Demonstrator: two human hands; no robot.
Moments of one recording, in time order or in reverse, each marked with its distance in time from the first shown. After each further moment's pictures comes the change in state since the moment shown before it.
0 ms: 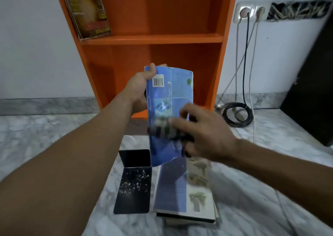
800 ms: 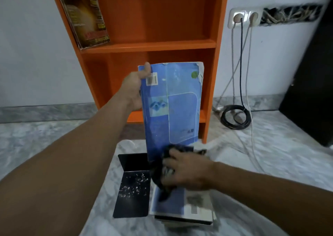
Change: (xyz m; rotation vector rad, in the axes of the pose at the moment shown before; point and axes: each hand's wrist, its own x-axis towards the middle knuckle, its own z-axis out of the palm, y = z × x) left_hand -0.008 0.015 0.014 0.051 0.098 0.061; right_hand -0.037 -0.010 0.056 -0.070 -0.288 -0.479
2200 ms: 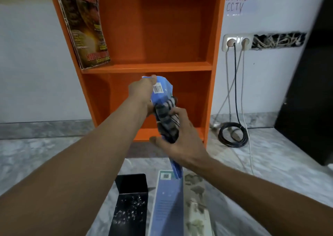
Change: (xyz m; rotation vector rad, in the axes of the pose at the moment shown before) left_hand 0.019 0.029 0.035 -0.016 0.371 0.033; right_hand 0.055 0.034 -0.074 0.814 0.621 0.912
